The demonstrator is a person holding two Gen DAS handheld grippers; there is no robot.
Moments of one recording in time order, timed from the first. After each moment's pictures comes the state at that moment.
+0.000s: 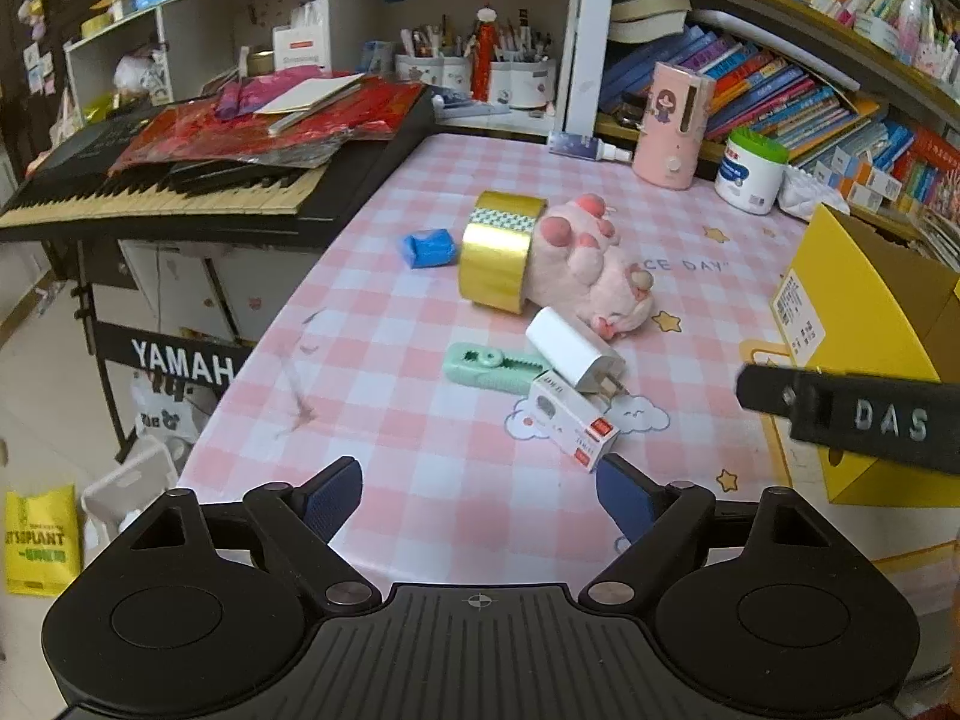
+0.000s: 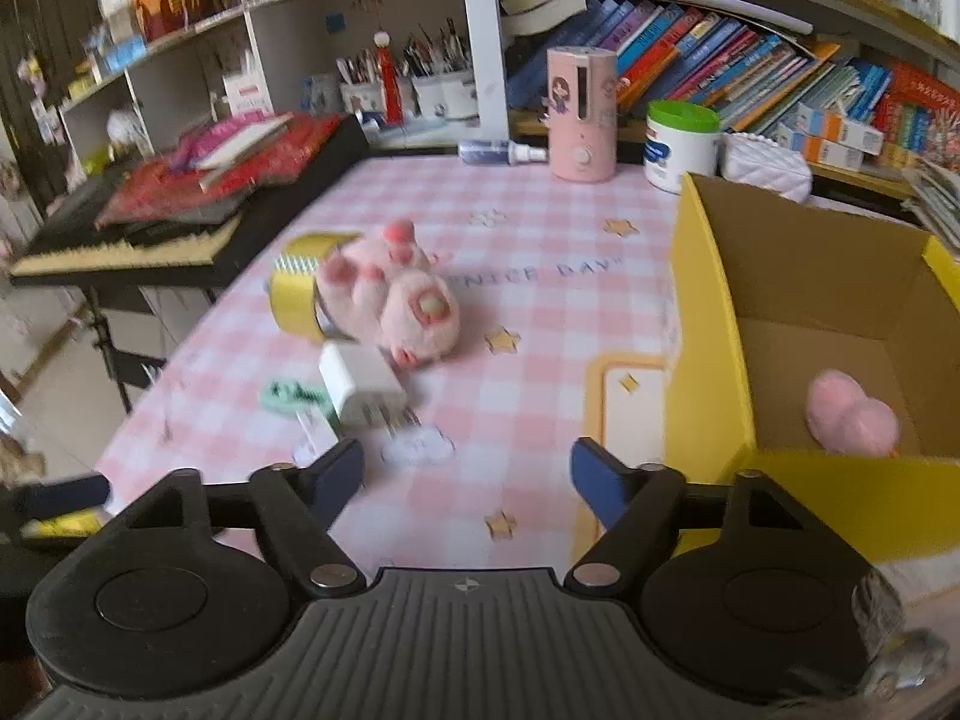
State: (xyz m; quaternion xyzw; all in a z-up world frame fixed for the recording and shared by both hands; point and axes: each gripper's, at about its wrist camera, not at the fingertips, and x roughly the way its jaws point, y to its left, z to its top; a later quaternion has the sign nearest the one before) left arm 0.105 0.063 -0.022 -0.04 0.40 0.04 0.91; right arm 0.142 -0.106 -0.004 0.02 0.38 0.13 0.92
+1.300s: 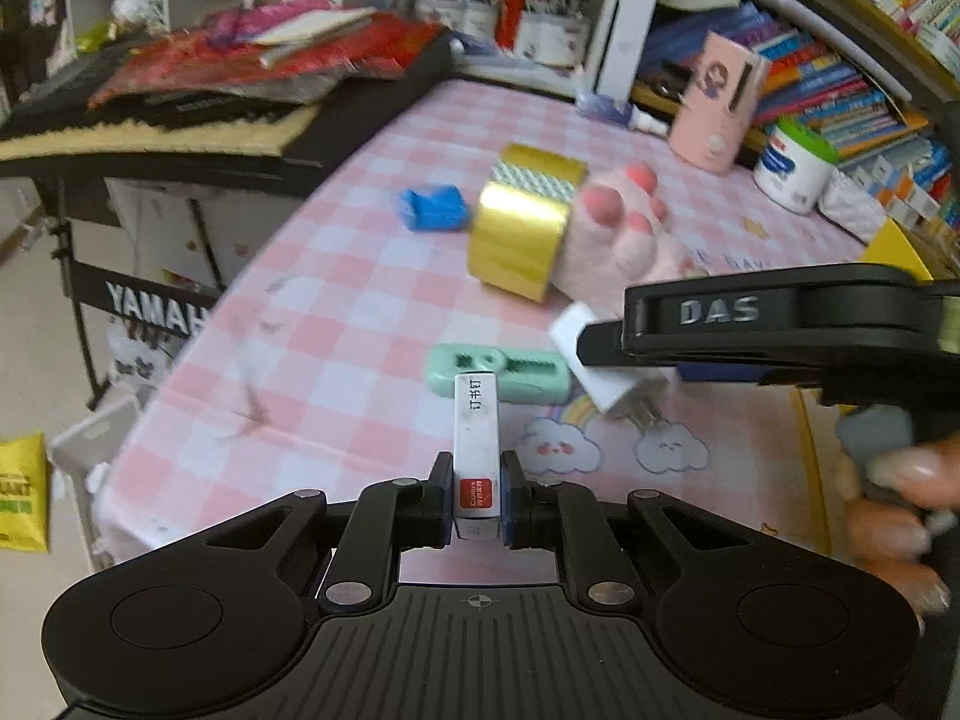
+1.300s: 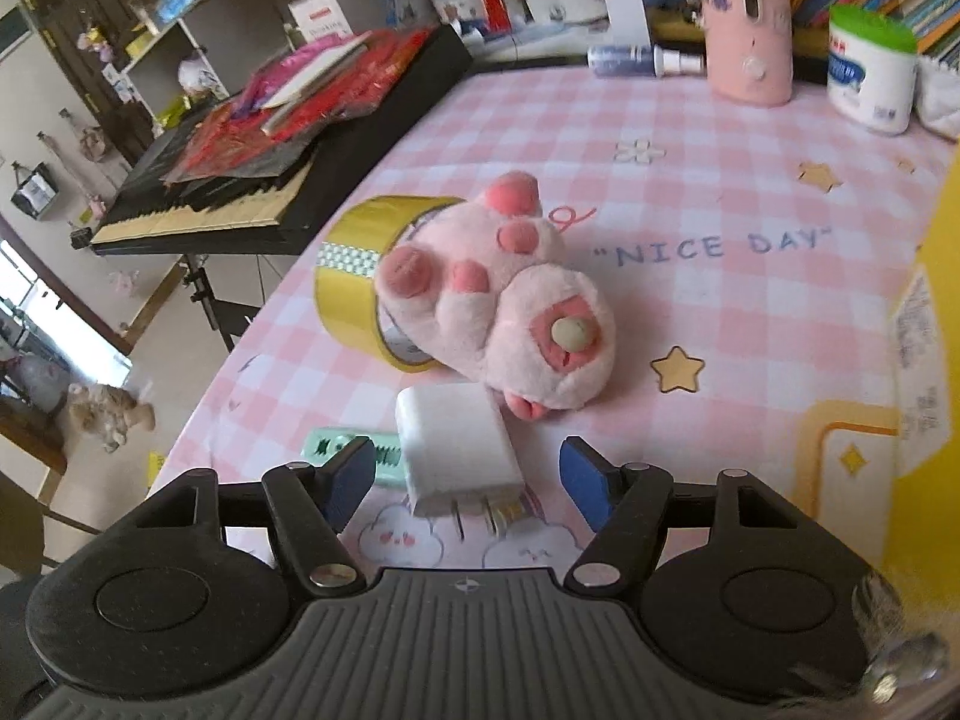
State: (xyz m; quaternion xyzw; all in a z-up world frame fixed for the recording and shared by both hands) left arm 0.156 0.082 -0.054 -0.09 0.43 0.06 0.90; right arm 0.263 -0.056 -0.055 0.06 0.47 0.25 0.85
